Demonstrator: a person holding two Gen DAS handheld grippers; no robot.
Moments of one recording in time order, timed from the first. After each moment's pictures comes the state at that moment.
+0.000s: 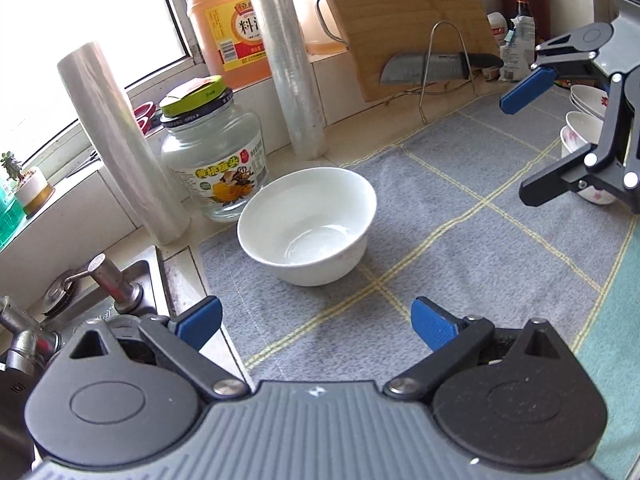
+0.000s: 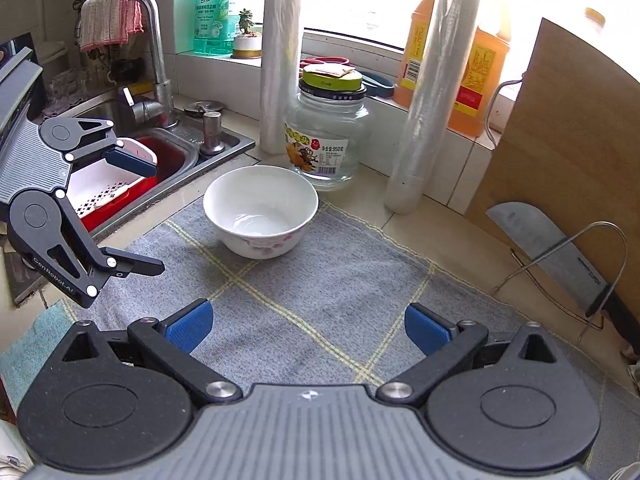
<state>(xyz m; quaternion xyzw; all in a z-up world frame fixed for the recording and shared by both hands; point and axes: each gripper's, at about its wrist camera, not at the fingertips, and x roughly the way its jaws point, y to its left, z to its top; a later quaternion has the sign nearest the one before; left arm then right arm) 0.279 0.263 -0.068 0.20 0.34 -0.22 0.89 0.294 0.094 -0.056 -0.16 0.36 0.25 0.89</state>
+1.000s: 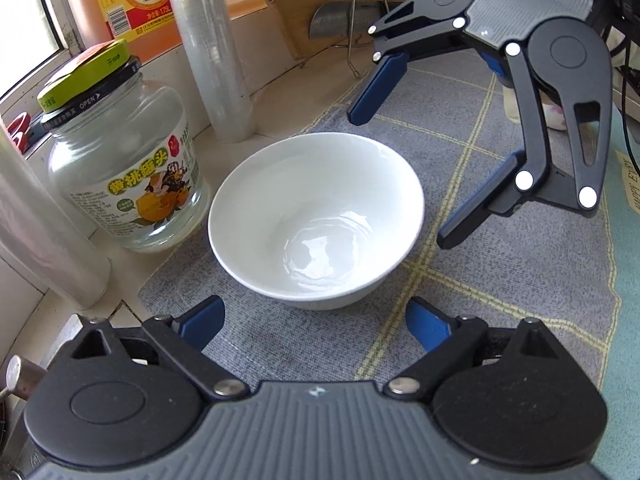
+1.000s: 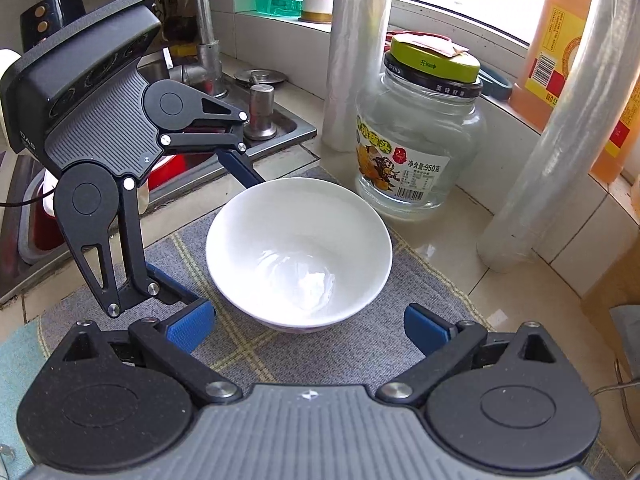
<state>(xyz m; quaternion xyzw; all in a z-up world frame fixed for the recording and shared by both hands) 0.373 0.279 -0.106 0.27 0.35 -0.41 0.80 0.392 0.160 -0.097 -0.21 0.39 0.36 0.82</state>
